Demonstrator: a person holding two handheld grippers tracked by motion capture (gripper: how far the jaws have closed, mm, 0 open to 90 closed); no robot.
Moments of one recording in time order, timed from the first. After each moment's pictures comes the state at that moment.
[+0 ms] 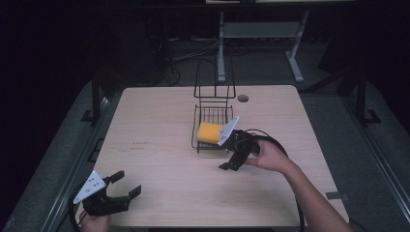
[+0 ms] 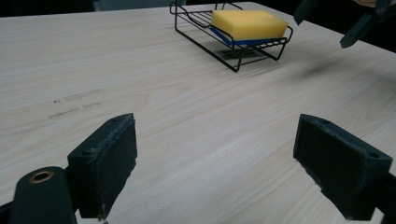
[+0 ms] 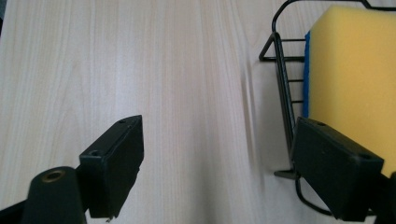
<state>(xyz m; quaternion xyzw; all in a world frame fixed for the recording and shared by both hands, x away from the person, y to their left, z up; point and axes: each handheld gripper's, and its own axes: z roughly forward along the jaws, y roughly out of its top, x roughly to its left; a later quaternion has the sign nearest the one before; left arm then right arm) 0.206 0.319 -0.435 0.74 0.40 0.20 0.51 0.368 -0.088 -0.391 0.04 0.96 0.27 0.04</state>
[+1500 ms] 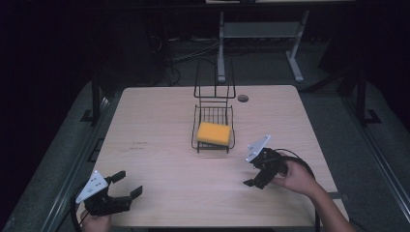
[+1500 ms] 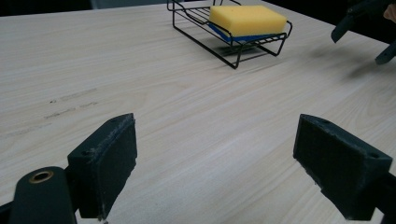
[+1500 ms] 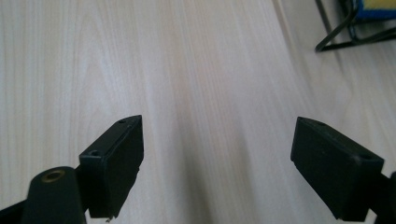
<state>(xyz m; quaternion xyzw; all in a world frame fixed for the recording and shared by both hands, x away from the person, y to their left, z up) 0.207 0.316 -0.435 0.74 0.39 0.20 0.50 0.325 -0.162 -0.424 0.11 0.96 0.26 0.03</state>
